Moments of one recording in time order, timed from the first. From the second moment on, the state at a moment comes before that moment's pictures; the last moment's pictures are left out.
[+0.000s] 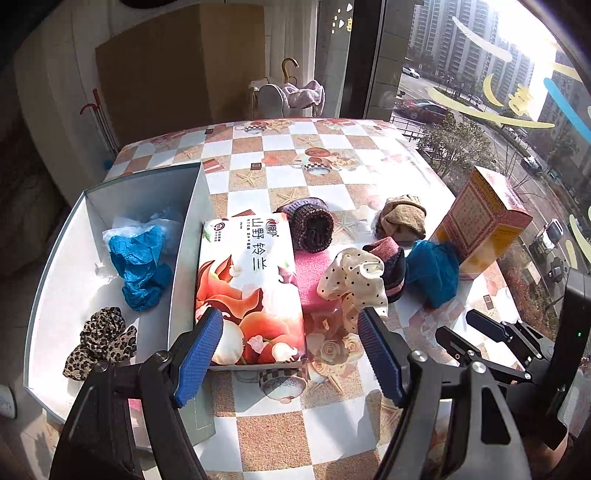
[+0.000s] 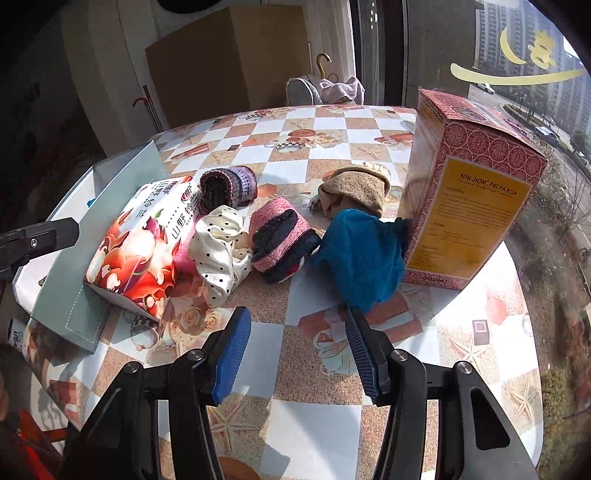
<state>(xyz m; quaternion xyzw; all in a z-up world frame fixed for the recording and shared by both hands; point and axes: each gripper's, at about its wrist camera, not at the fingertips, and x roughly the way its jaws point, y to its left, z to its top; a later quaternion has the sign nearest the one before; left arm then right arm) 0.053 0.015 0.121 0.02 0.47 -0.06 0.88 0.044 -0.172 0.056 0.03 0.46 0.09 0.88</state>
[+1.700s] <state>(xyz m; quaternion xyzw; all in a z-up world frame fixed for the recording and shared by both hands) 0.021 0.012 0.034 -0.03 0.54 -0.10 0.84 0.118 -0.109 0.037 -0.08 0.46 0.16 0.87</state>
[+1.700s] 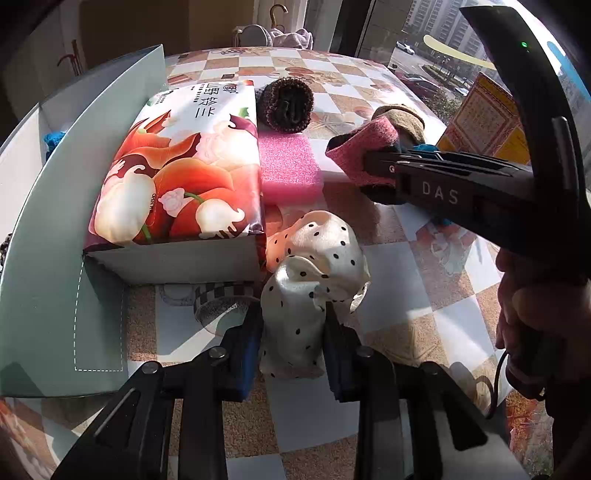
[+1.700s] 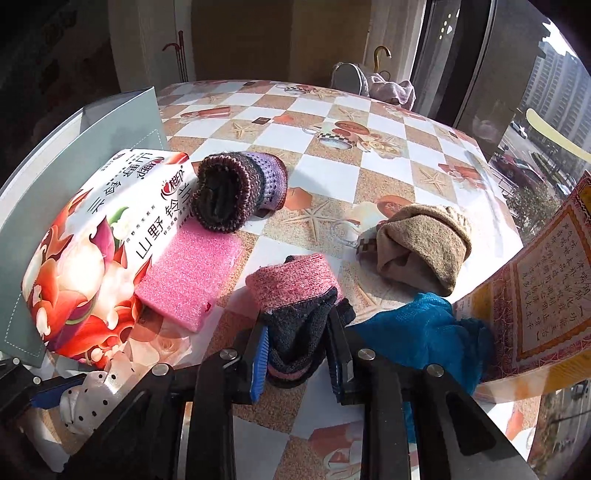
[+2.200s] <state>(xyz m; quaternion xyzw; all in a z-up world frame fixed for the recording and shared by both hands) -0.012 -0.017 0.046 0.01 0.52 -0.19 0.84 0.002 -0.196 0.045 -0.03 0.50 0.13 0.86</state>
